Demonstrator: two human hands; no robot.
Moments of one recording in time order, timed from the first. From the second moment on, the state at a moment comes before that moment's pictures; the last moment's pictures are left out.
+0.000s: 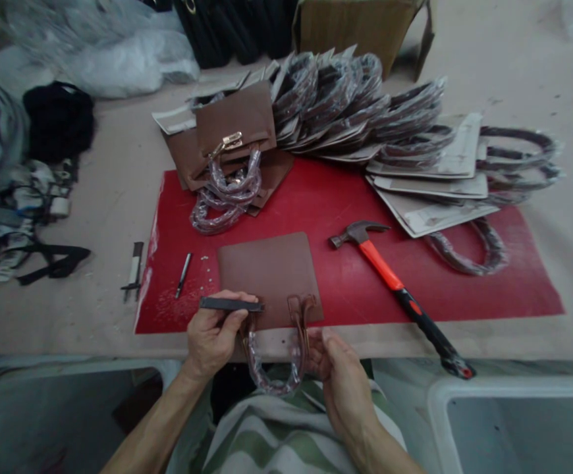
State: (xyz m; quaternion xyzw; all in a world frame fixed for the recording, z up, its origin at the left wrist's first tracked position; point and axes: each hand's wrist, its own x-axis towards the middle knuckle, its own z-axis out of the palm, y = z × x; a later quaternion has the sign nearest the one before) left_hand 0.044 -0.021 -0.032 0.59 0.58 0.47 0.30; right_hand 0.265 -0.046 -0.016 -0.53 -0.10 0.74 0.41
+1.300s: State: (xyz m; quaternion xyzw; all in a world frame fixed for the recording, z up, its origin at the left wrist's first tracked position) left_hand 0.053 -0.015 -0.025 0.70 0.53 0.44 0.20; right_hand 0.262 -0.045 -0.024 -0.55 -0.09 0.73 0.40
